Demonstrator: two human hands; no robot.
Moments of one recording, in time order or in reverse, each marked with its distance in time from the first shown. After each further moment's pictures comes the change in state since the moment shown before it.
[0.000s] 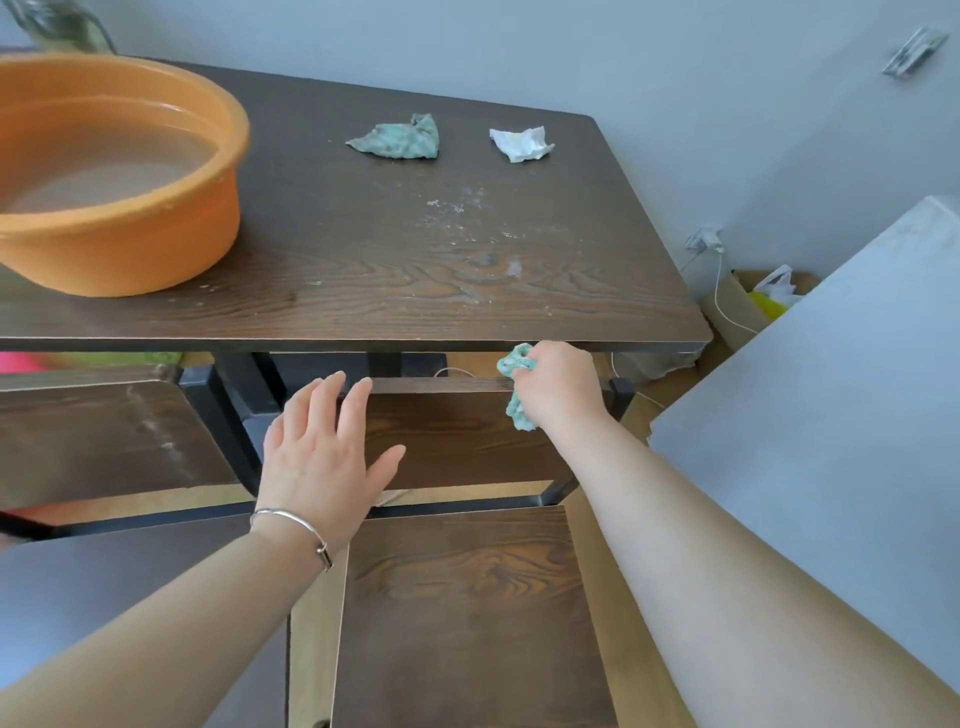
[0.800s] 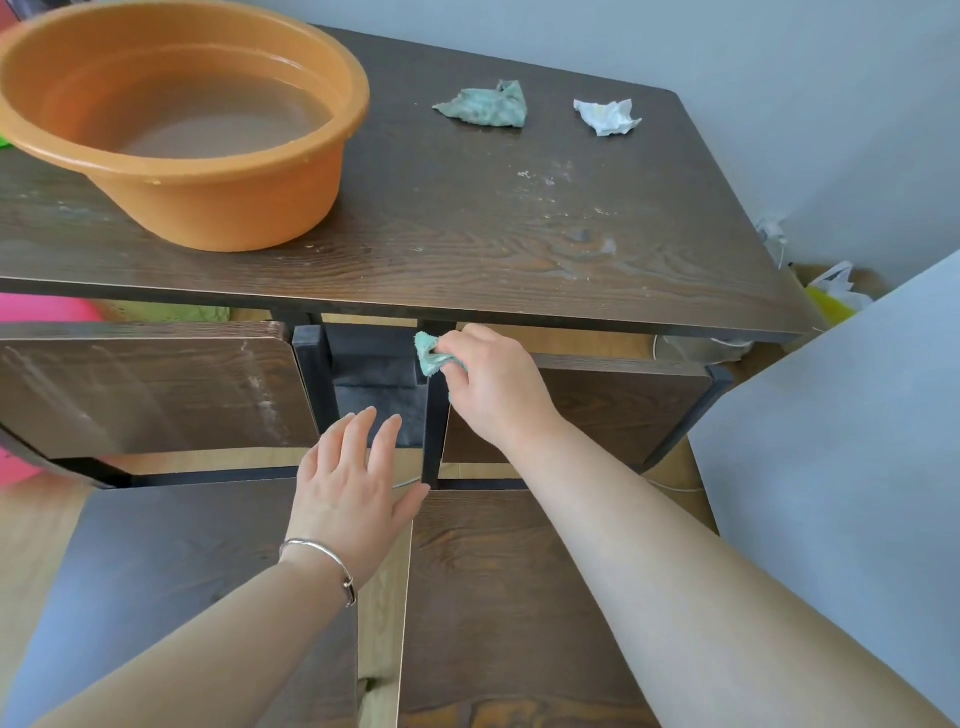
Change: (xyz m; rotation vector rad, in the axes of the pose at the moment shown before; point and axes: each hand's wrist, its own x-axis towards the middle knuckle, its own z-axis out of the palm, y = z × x) left_hand -0.050 -0.084 0.034 0.045 -0.083 0.030; right_hand -0.058 -0.099 0.088 -0.004 0.040 -0.735
